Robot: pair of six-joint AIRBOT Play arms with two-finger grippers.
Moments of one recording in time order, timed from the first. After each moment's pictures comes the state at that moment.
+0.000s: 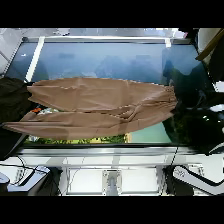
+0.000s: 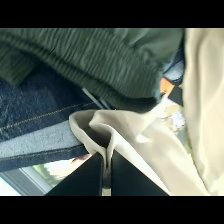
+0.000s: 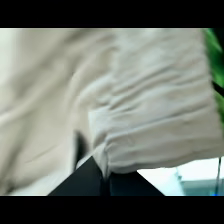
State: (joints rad) left arm 1.12 -1.03 0.90 1.01 -1.16 -1.27; right arm -0.54 -1.19 0.82 -0.87 1.06 1.19
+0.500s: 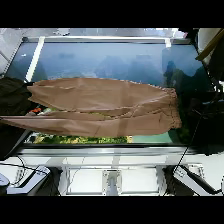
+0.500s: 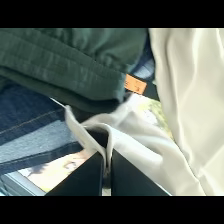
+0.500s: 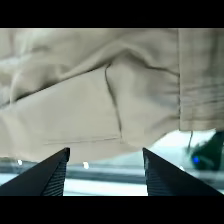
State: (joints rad) left arm 1.05 -1.03 0.99 1.01 -1.23 -1.27; right arm -0.56 -1.08 1.04 -1.09 1.48 1.26
